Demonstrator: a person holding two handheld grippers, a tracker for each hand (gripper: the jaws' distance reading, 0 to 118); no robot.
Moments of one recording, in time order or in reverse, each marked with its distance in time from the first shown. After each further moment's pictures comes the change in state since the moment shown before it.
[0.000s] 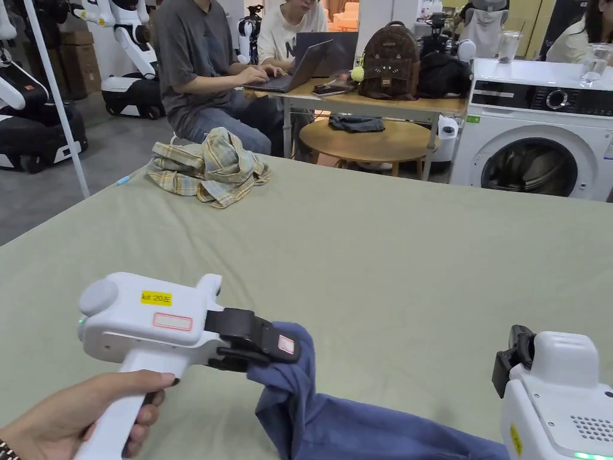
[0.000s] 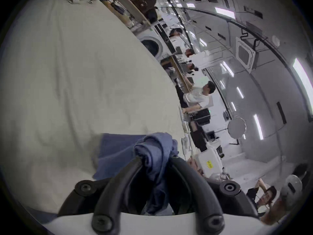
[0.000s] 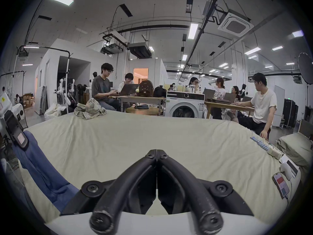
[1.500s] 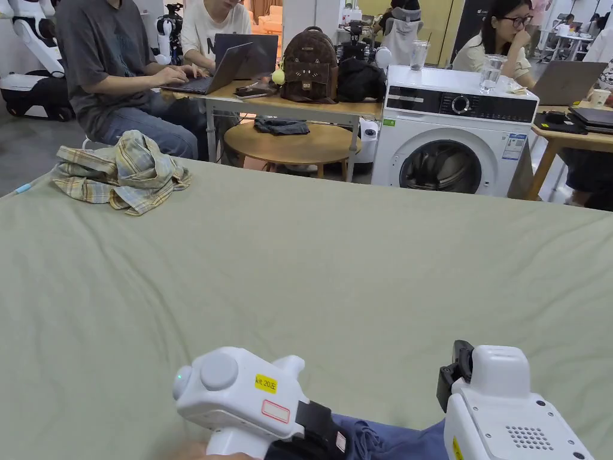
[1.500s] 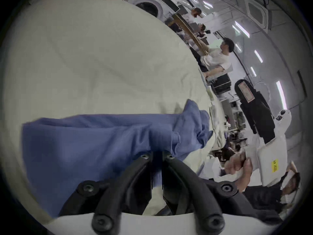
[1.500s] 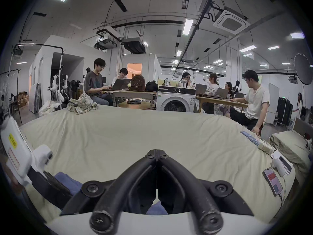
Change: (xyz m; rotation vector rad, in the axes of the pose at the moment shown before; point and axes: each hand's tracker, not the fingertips) left arm 0.000 -0.049 -0.202 -0.277 0.191 -0.136; right arm 0.034 -0.013 0.019 -0.046 -0.063 -0.002
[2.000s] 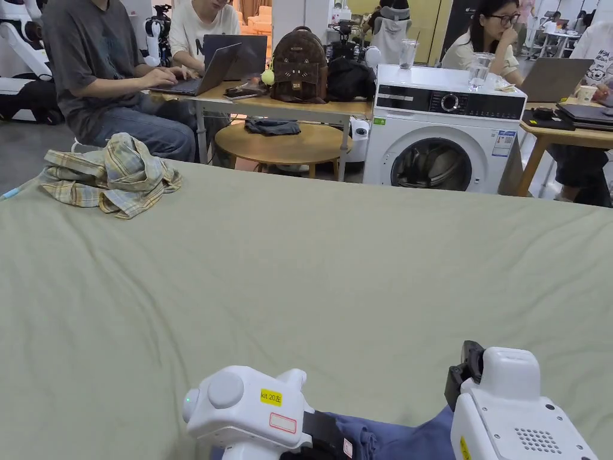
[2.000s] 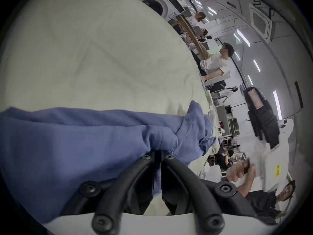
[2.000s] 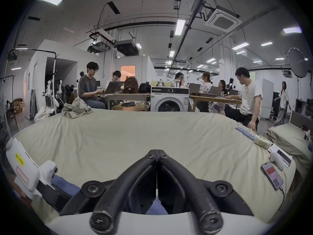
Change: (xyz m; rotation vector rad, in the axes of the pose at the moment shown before) left arm -0.012 -0.001 -0.015 0.025 -0.027 0.059; right arm 0.014 -0.007 0.000 0.017 -0.053 -0.053
